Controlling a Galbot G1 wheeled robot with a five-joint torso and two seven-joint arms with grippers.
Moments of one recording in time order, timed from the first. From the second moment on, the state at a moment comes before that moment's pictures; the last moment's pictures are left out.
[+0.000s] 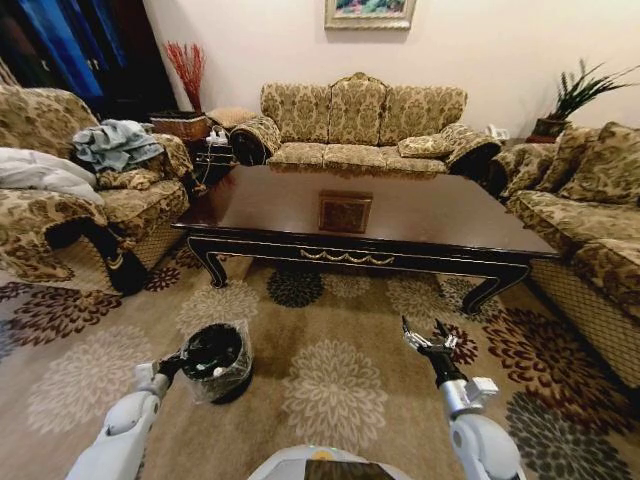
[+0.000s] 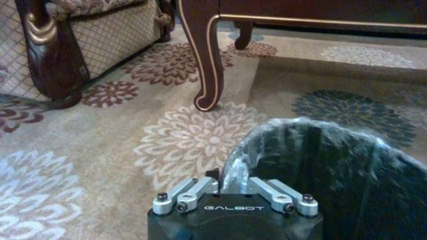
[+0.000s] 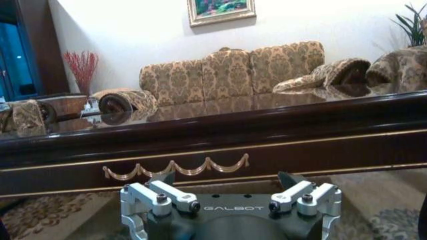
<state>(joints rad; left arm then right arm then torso) 1.38 -1.09 -0.77 -1.36 -0.47 0.15 0.16 -1.61 1.42 0.71 2.01 0.35 0.01 -0.15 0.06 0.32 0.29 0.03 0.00</state>
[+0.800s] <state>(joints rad) 1.44 -1.03 -0.83 -1.45 -0.52 0.18 0.24 -1.61 1.43 0.70 1.98 0.35 0.03 -0.16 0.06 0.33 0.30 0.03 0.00</state>
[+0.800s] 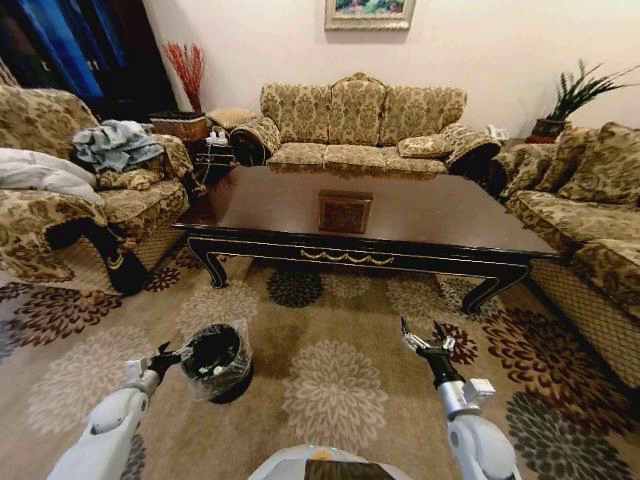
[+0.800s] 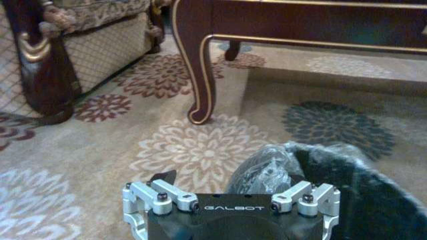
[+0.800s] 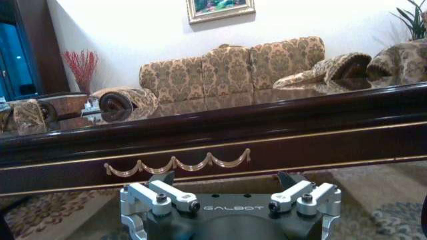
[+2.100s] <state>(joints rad) 1.63 -1.24 -0.92 -2.16 -0.60 0.19 0.02 -1.70 1.39 0.72 2.31 0.30 -0.05 -0.05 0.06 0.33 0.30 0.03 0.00</state>
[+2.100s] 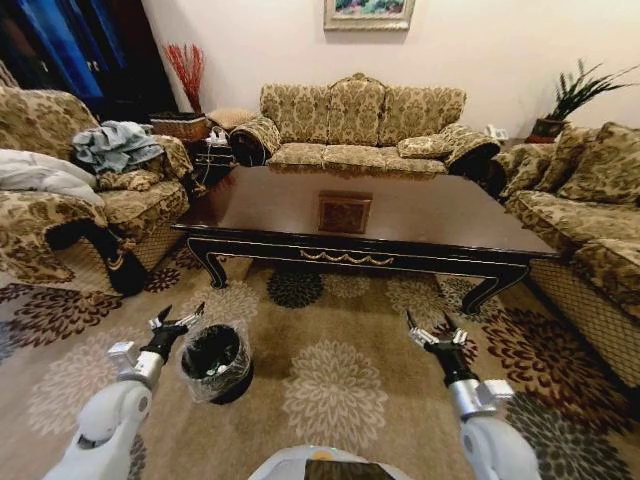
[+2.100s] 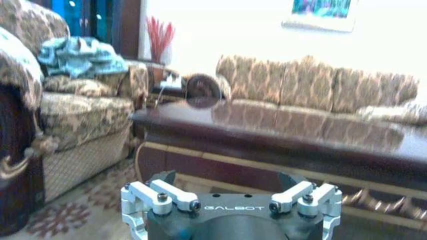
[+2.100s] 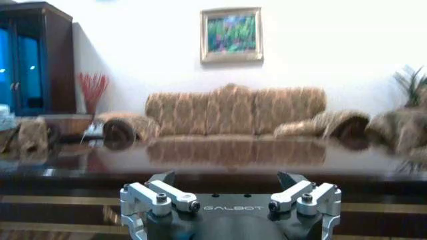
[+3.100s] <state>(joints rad) 1.74 -1.28 -0.83 -2.23 -0.49 0.10 0.13 -1.79 1.42 0.69 2.41 0.18 -0.06 -0.09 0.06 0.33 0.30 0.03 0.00</state>
